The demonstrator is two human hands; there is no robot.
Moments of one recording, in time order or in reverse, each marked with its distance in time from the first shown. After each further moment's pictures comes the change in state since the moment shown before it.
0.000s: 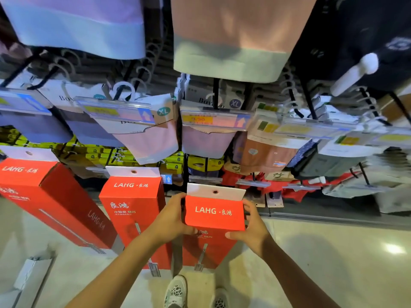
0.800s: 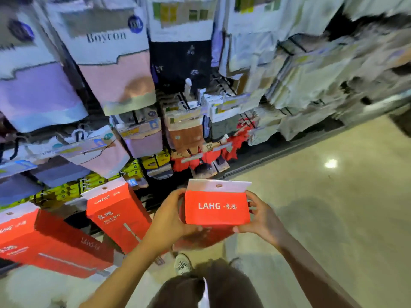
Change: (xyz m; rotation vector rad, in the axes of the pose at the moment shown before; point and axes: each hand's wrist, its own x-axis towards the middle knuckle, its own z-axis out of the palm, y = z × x) left_hand -0.188 0.159 0.004 0.073 -0.198 0.336; right_hand -0.281 -0.033 -0.045 0.128 0.328 -0.033
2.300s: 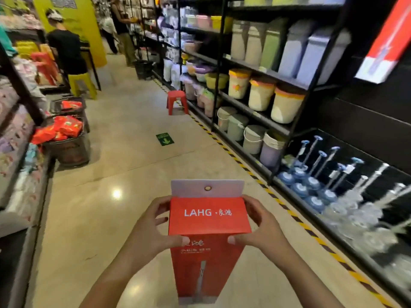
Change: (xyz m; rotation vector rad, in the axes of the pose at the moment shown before) left_hand -0.067 0.476 0.625 0.135 -1.360 0.756; right_hand -0.522 0.183 -0.371 0.417 1.685 0.135
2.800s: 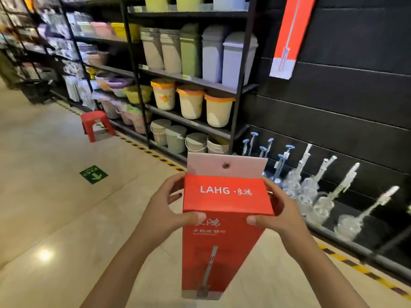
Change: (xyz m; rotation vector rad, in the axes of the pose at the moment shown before) left_hand 0.260 0.072 0.051 -0.065 -0.401 0.309; right_hand 0.125 -0.015 -0.085 0.101 0.511 -0.013
